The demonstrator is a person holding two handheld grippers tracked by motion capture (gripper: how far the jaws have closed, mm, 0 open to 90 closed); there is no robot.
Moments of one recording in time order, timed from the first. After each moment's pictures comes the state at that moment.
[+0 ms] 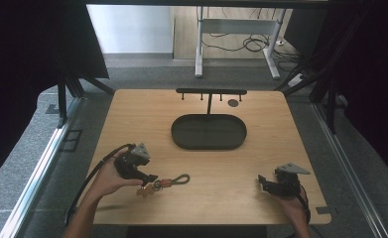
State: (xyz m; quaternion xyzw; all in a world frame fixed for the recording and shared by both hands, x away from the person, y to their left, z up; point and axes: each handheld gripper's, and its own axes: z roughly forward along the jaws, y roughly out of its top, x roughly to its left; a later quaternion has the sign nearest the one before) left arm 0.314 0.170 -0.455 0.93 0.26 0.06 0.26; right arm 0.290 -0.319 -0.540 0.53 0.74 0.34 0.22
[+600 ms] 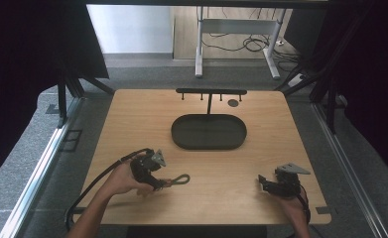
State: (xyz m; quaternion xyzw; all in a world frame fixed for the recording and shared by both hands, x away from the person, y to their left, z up) left arm 0.317 0.134 -0.471 0.96 0.20 0.05 0.20; right arm 0.290 -0.319 -0.540 0.53 0.74 0.34 0.22
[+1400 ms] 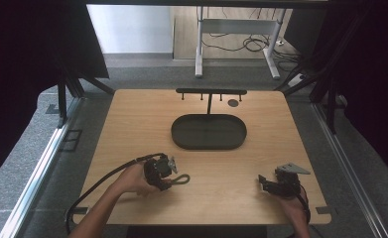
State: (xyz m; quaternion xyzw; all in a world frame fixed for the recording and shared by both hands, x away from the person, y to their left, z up) left arm 0.324 0.101 -0.495 0.98 0.14 0.03 0.13; right arm 0.290 -0.319 -0.540 0.53 0.74 0.34 0.23
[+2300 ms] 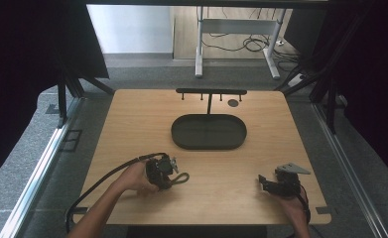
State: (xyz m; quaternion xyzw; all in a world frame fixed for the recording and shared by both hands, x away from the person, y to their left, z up) left arm 0.333 0.102 -0.498 0.98 0.13 0.00 0.12; right arm 0.290 -0.320 -0.540 0.53 0.74 0.34 0.22
